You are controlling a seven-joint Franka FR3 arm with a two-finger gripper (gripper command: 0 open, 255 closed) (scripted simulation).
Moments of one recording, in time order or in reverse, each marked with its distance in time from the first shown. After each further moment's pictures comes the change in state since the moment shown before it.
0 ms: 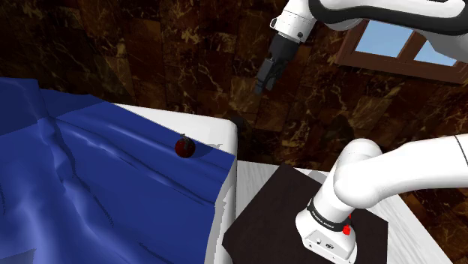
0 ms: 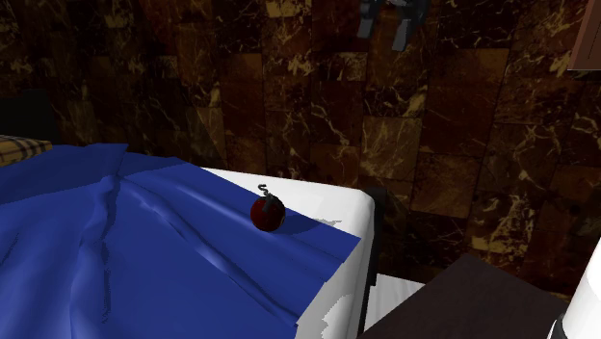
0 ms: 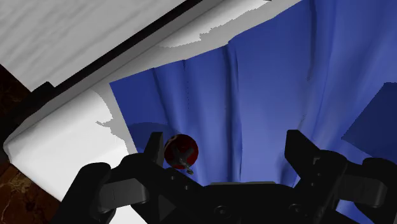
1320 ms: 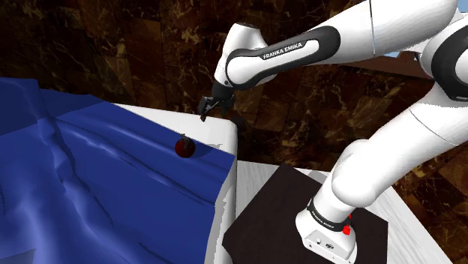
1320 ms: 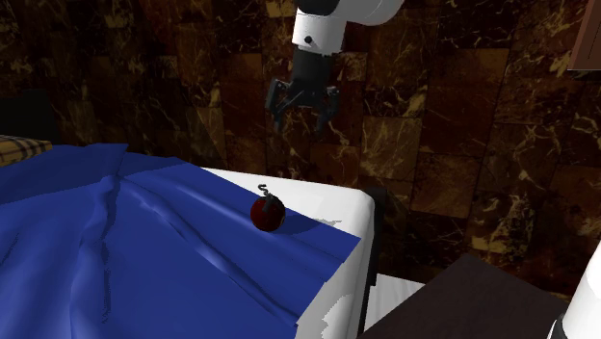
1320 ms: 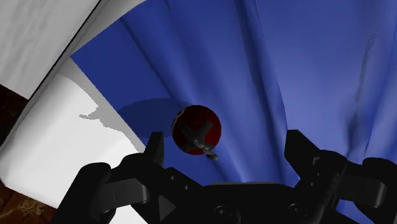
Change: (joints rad) arm -0.057 0.517 0.191 -0.042 0.011 0.634 0.328
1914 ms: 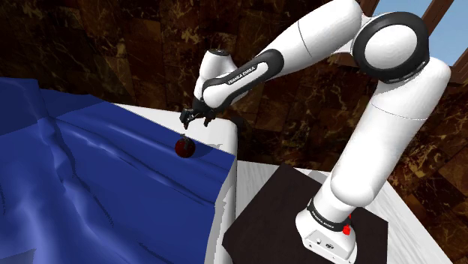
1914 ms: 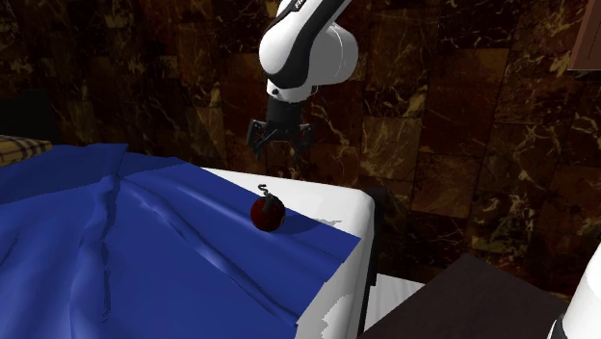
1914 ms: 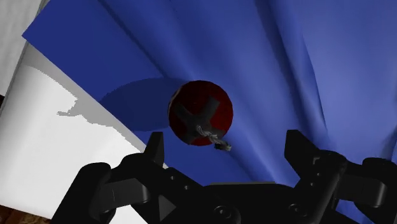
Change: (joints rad) arm -0.027 0.369 0.033 0.158 -0.147 0.232 0.240
